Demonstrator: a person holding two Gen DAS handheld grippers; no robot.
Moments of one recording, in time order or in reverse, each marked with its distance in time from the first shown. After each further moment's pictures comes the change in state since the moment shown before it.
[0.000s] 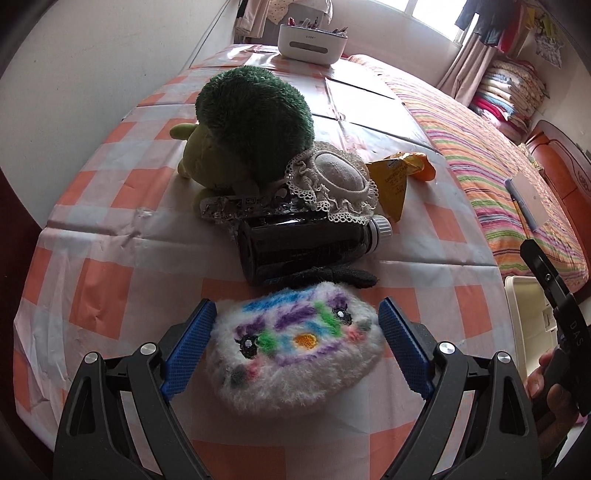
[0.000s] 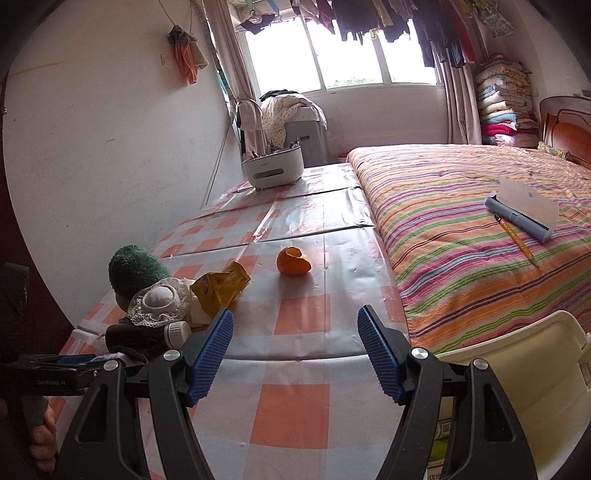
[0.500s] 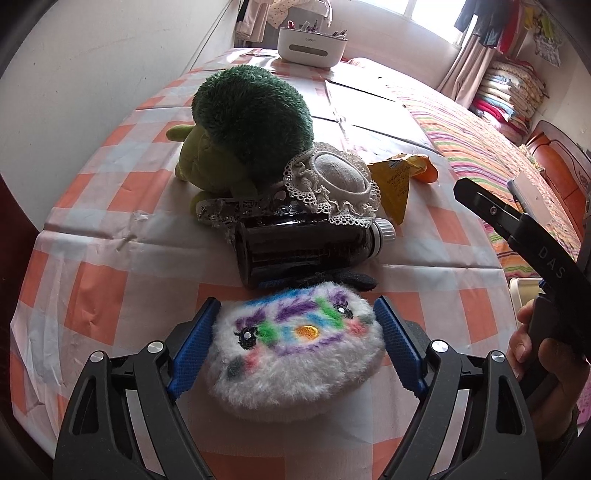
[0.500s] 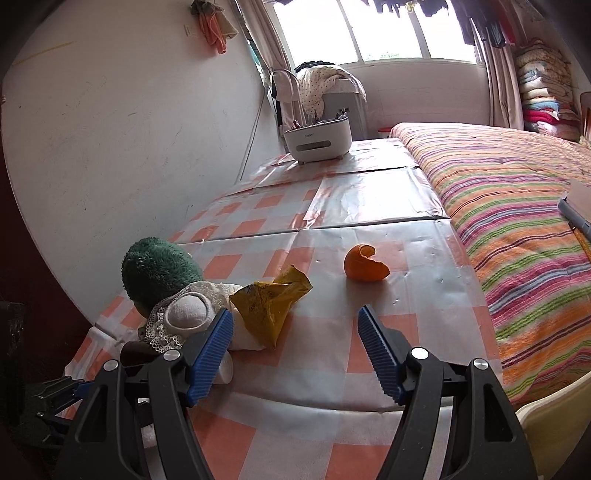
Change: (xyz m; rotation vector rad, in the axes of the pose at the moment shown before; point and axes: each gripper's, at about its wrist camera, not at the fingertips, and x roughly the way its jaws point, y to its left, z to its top) left arm 0.004 0.000 -0.001 0.001 -0.026 0.001; right arm 0.078 0.042 0.024 -0.024 0.132 0.145
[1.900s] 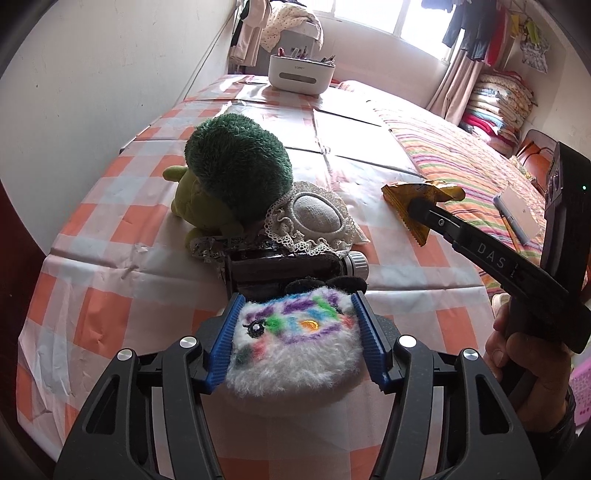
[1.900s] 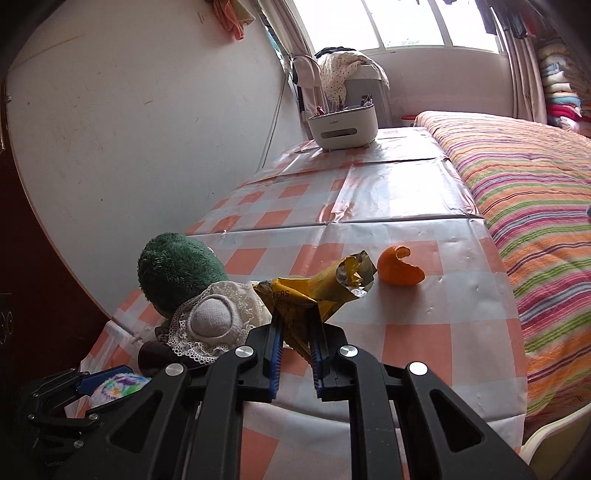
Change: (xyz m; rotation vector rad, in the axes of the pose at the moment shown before) left arm -0.023 -0.015 0.008 0.021 -0.097 -0.017; right arm 0.007 0.010 0.013 -0.033 0.039 0.078
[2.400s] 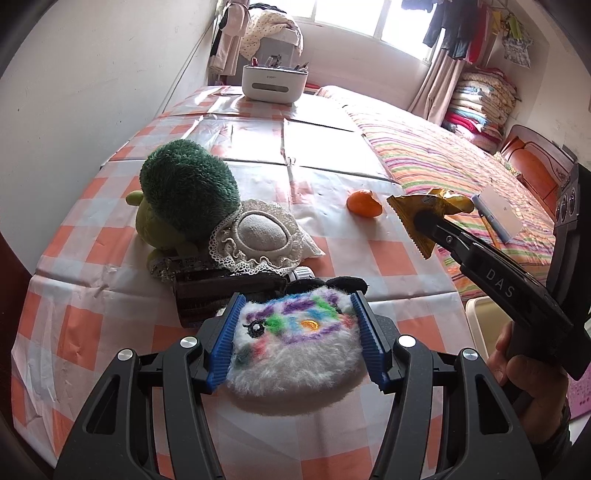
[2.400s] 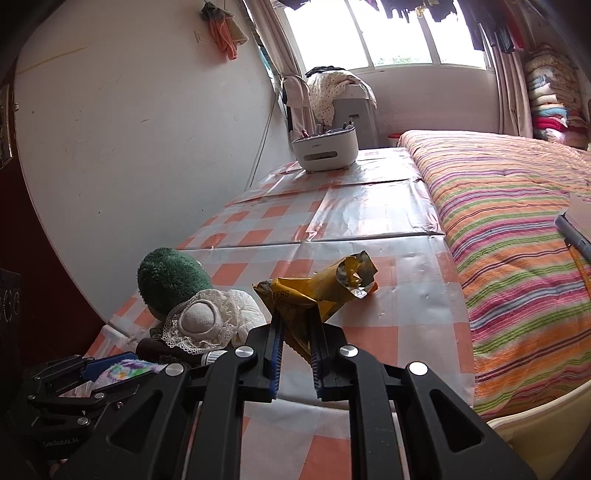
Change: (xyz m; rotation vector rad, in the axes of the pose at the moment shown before) left arm -0.004 -0.038 0.009 0.045 -0.024 -0.049; right arm -0.047 -0.020 -0.004 -0.006 -0.070 -0.052
